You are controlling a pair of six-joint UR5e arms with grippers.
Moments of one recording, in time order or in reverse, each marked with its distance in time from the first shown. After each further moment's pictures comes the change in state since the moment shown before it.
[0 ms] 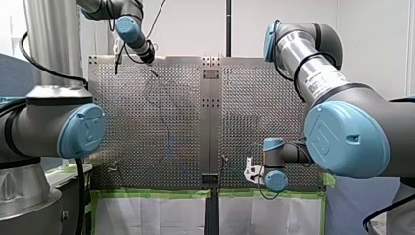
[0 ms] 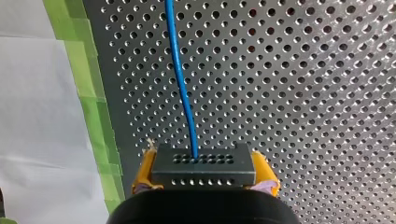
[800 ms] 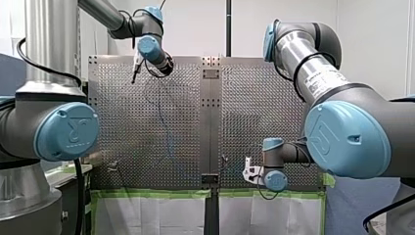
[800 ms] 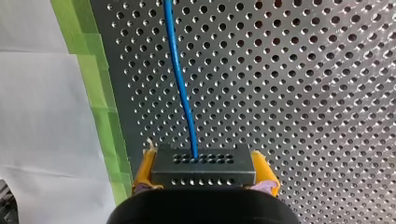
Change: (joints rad) left arm -0.197 -0.139 -0.033 0.203 -0.158 0.170; right arm 0.007 0.000 0.000 0.018 -0.019 0.031
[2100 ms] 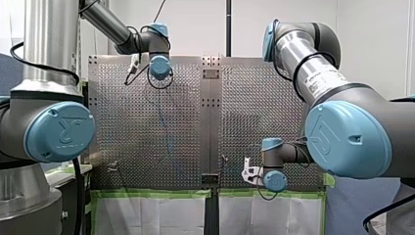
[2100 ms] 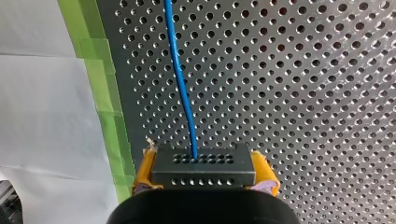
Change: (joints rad) left arm -0.066 -0.034 -0.121 0.349 -0.349 0.349; right arm 0.006 0.000 0.000 0.011 -0.003 -0.004
